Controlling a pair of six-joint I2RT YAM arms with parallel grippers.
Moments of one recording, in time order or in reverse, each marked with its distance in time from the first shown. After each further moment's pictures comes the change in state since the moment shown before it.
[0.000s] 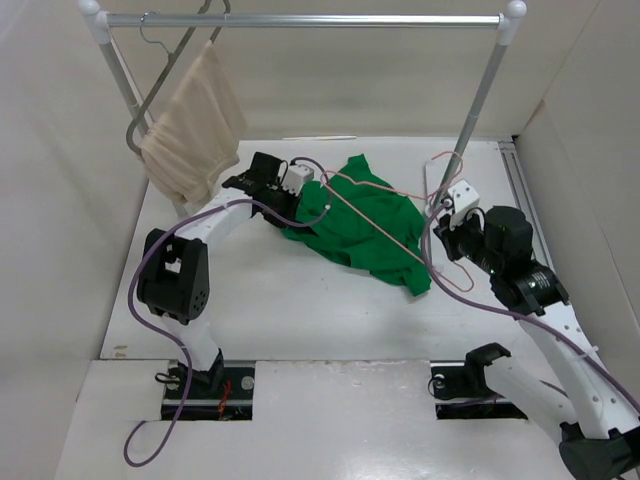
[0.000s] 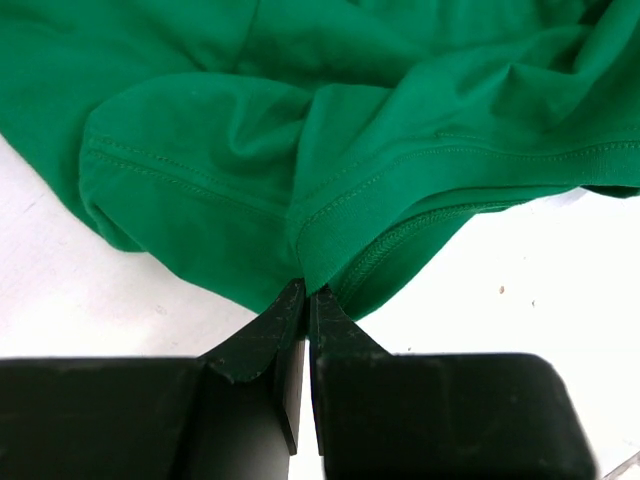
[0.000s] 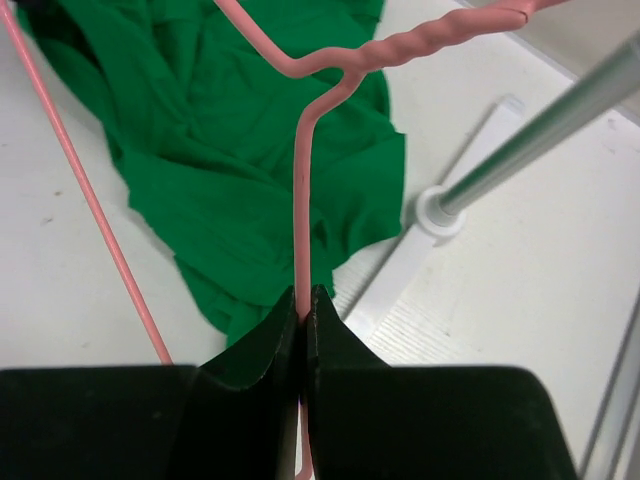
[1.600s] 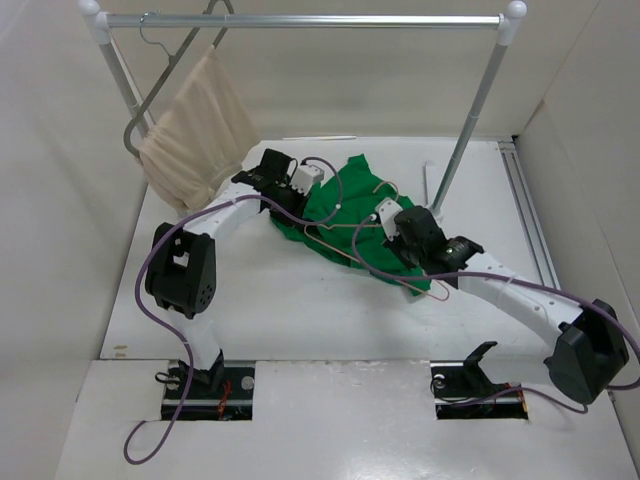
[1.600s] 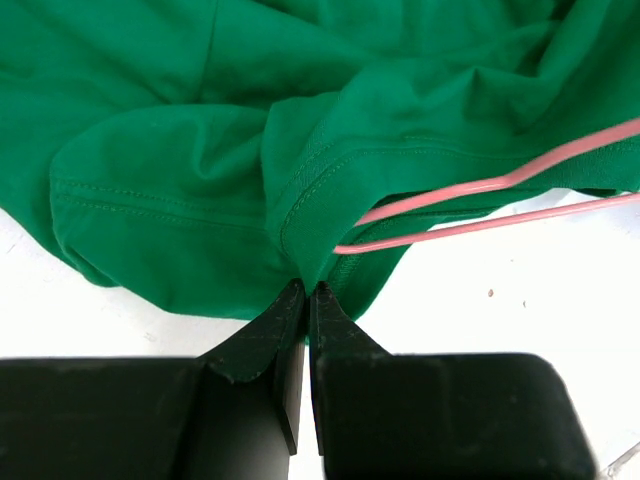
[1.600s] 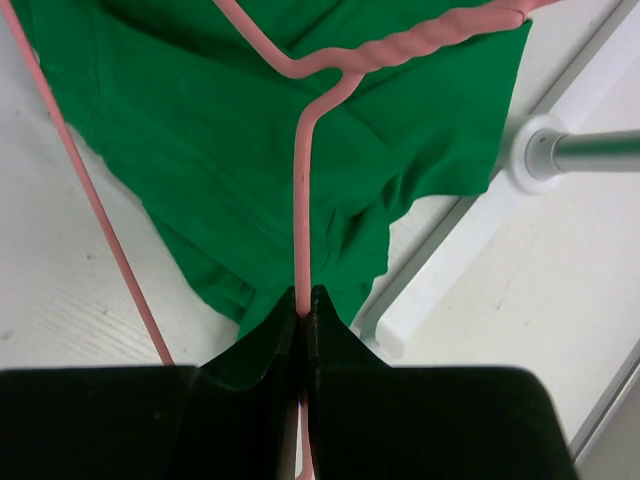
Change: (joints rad) left arm -0.037 0.064 0.082 -0.052 0.008 0.040; right arm 0.314 0.454 -0.007 0.035 0.363 0.016
